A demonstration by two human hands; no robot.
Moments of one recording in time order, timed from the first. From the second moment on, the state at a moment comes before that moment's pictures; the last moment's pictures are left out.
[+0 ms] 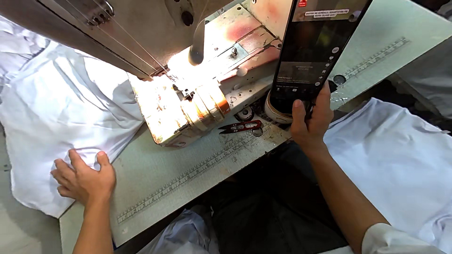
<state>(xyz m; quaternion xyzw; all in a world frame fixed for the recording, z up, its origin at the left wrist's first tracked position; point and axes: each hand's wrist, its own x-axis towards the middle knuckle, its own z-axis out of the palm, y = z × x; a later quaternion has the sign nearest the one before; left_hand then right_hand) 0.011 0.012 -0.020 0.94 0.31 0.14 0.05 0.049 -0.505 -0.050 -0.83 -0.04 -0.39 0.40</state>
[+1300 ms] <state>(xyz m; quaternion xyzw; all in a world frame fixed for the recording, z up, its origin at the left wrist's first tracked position) 0.011 0.010 -0.019 0.94 0.31 0.14 0.05 0.049 -0.507 -0.050 -0.83 -0.05 -0.38 0.40</state>
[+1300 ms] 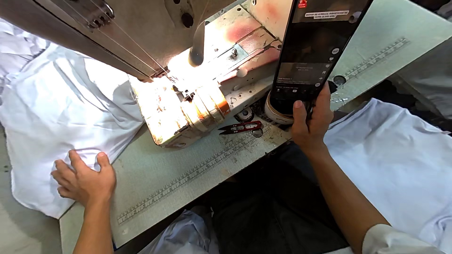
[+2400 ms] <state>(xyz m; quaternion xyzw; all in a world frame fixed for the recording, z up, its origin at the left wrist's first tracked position) 0.011 0.010 -0.019 0.94 0.31 0.14 0.05 0.049 -0.505 -0.049 -0.83 -0.03 -0.38 0.41</state>
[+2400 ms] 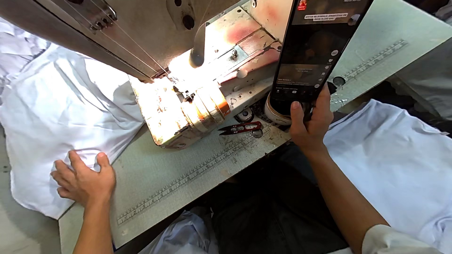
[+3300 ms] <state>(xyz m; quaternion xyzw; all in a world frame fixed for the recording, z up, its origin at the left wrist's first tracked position) 0.012 0.011 -0.019 0.94 0.32 0.14 0.04 0.050 -0.506 -0.050 -0.83 -0.04 -0.40 0.40</state>
